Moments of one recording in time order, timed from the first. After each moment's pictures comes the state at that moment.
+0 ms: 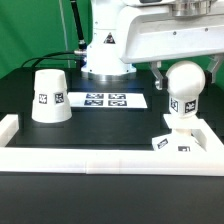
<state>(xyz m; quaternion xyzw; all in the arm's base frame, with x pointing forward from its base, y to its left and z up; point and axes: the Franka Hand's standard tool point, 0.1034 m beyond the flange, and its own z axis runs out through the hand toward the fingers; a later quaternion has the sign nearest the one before) 0.626 0.093 0.126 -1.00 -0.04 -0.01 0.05</state>
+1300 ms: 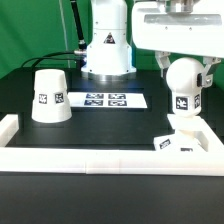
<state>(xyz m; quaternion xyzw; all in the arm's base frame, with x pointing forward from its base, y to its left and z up) 0.612 0.096 0.129 -0.87 0.49 0.01 0.04</state>
